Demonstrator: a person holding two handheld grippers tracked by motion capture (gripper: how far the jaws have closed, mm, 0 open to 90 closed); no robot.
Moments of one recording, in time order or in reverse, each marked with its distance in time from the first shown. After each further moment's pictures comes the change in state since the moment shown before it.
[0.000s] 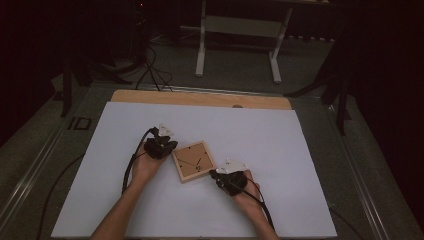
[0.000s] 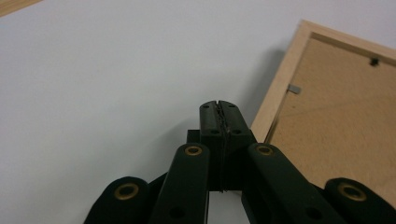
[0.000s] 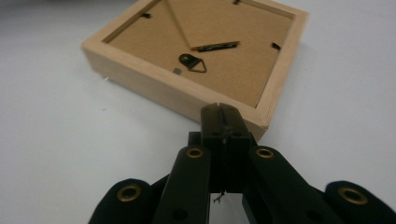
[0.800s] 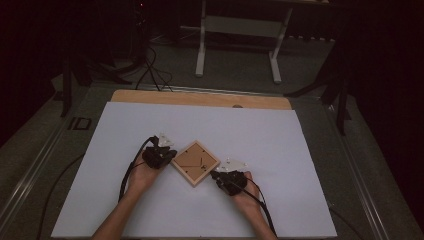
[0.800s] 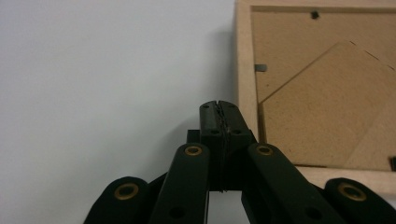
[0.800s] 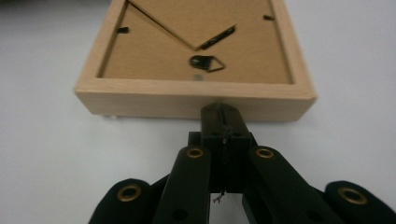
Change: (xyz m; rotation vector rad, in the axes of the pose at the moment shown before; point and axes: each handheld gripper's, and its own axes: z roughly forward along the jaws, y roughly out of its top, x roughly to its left) left arm -0.020 -0.017 -0.013 0.027 -0.017 0.049; right arm 0.003 -0.003 0.003 0.041 -0.005 0.068
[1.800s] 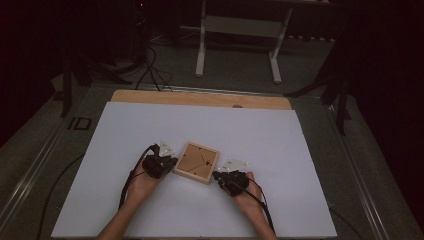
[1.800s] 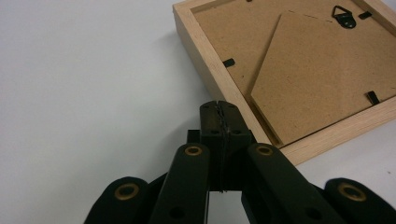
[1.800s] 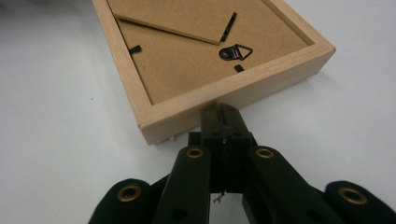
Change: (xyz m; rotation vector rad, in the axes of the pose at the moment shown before) left arm -0.022 -0.011 -0.013 -0.002 -0.005 0.004; right arm -0.002 0.001 -0.008 0.025 -0.021 0.009
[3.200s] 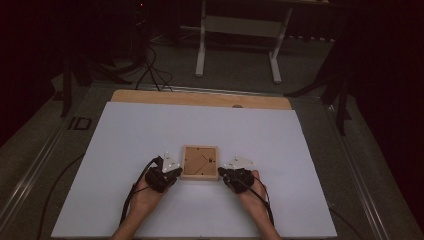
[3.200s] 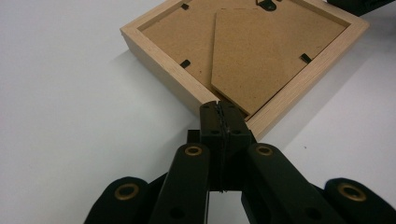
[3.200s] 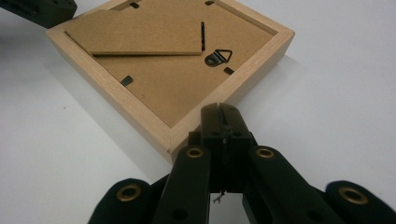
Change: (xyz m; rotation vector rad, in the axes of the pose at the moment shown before) left arm -0.039 -0.009 -0.016 -0.041 0.006 0.031; right arm -0.013 -0.002 -0.007 -0.028 -0.055 0.032
